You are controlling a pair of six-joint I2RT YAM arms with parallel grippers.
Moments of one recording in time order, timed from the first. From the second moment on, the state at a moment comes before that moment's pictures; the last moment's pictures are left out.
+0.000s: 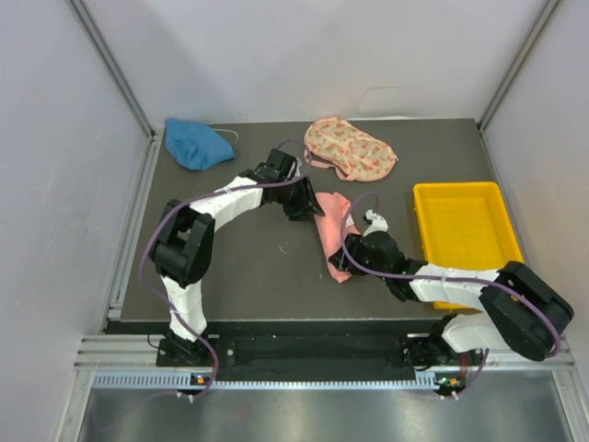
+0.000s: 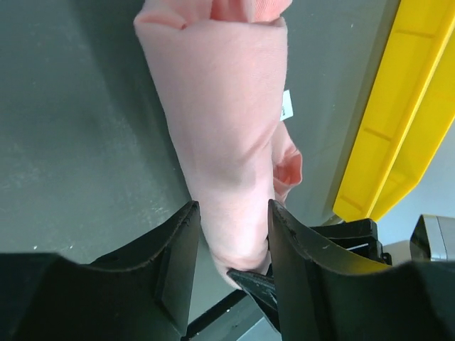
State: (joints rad) left arm -0.52 1.93 1.43 -0.41 0.44 -0.79; right arm 0.77 1.30 0.42 0.27 0.11 0.77
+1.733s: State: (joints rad) left arm -0.65 1.97 1.40 -0.42 0.24 -0.91; right arm 1.12 1.34 0.86 -0.36 0.54 0.76
